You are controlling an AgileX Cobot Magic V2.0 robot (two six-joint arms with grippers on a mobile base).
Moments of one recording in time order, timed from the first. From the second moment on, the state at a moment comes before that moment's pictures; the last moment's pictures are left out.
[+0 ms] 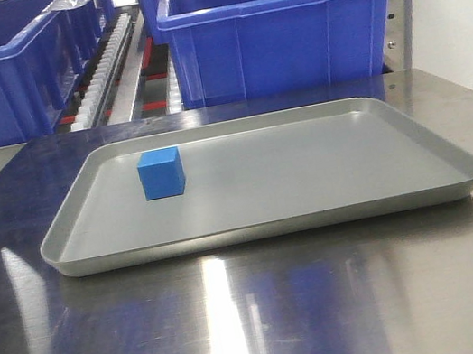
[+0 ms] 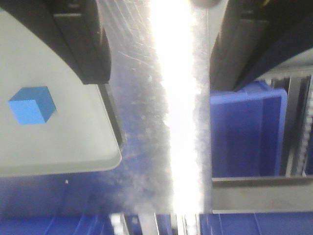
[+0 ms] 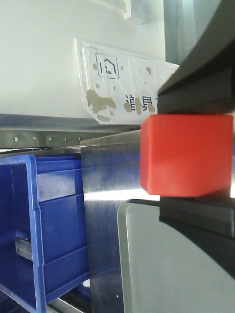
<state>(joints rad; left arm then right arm) -0.24 0.98 -0.69 -0.03 0.35 -0.09 0.00 0.50 -0.53 0.02 0.34 0.10</state>
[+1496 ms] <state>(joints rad) -0.61 1.84 -1.48 0.06 0.77 -0.28 0.00 0.50 -0.53 0.02 0.34 0.10</state>
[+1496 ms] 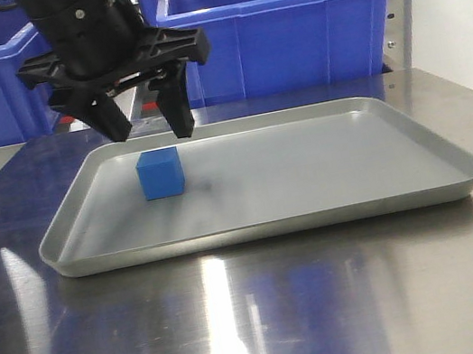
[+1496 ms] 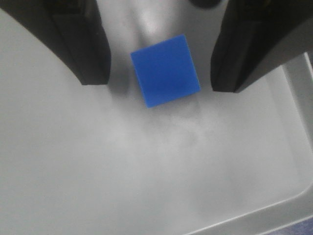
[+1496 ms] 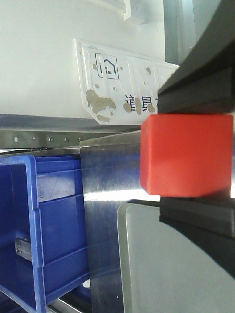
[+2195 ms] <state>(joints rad) -0.61 1.89 -1.48 0.08 0.77 -0.41 0.00 0.50 -0.53 0.02 0.34 0.10</state>
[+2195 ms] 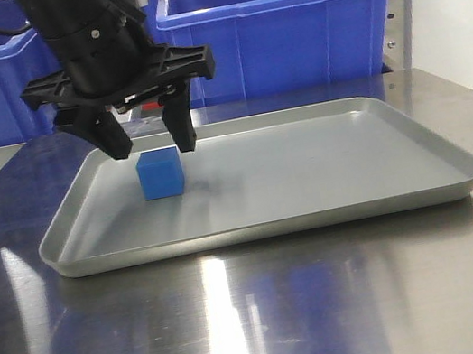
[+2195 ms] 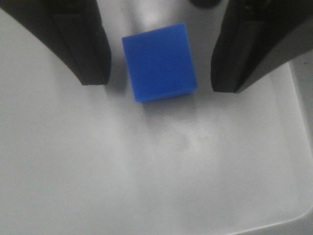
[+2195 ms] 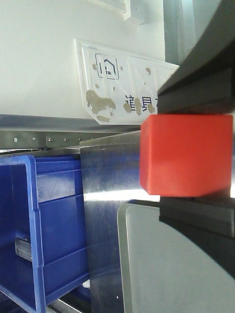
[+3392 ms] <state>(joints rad) -0.61 1.97 -1.48 0.09 0.73 -0.43 0.00 0.50 -0.53 0.02 0.34 0.10</state>
